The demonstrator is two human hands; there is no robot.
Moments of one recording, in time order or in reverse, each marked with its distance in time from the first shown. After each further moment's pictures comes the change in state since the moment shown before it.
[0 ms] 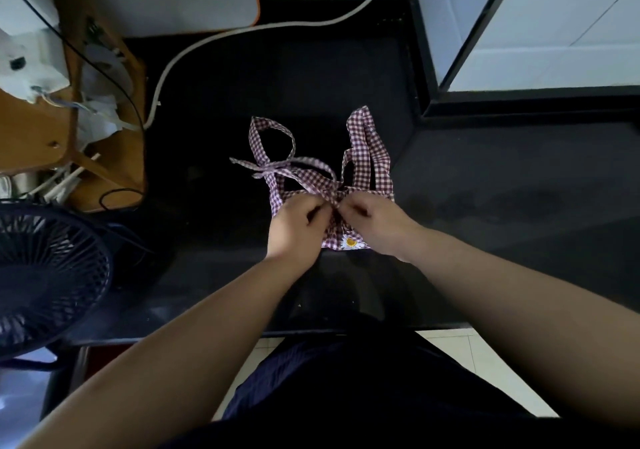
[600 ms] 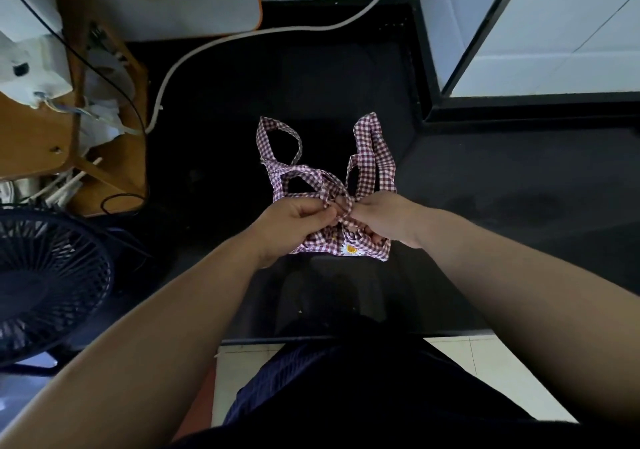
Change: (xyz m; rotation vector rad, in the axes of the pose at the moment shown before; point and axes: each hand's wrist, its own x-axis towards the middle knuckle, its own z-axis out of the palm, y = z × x) left_hand 0.018 0.007 -0.029 -0.346 -0.407 -0.157; right_hand 0.012 -0.015 -0.021 0.072 -0.189 0.334
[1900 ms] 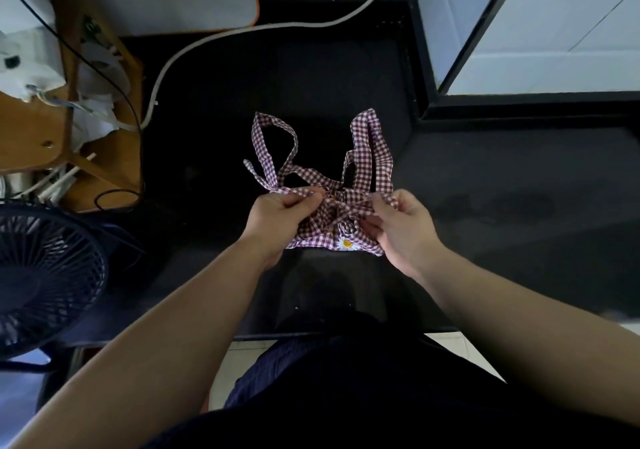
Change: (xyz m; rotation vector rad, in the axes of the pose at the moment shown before) left_hand 0.005 -0.009 0.008 -0.416 0.274 -0.033; right_hand -0.011 0.029 0.022 1.087 0.336 -0.116
